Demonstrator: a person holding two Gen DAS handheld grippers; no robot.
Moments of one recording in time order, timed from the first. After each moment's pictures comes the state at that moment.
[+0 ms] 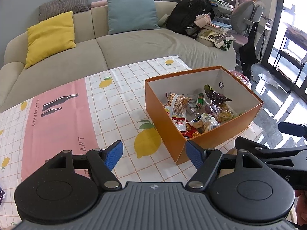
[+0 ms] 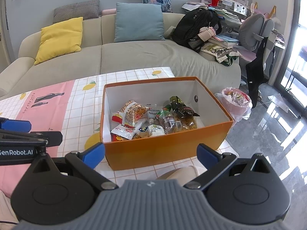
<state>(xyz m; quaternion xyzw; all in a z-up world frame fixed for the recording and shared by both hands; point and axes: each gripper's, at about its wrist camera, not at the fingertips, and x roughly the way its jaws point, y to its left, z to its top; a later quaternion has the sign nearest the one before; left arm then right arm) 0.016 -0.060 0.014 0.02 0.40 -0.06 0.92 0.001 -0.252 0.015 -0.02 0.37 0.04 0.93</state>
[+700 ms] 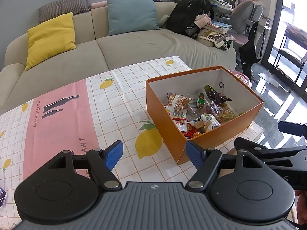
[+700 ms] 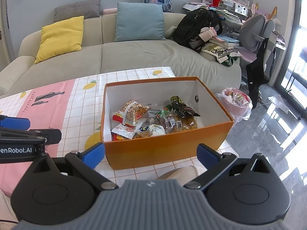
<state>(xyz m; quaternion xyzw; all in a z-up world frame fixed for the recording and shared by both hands) 0.016 -0.060 0.015 0.02 0.40 -0.06 0.92 0.002 -0.250 0.015 -0.03 0.37 0.04 0.93</state>
